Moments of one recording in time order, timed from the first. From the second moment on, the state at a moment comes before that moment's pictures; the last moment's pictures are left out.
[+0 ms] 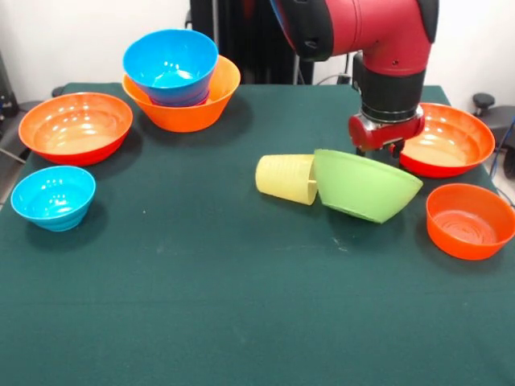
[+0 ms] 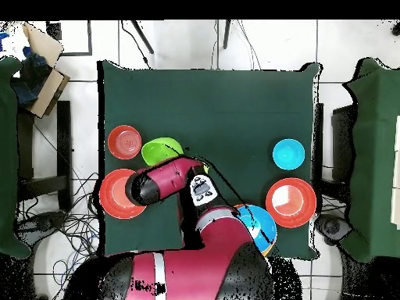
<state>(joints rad) -0.16 -0.45 0.25 1.69 -0.51 0.30 1.81</state>
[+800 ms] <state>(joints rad) -0.16 -0.47 0.25 1.69 -0.51 0.30 1.81</state>
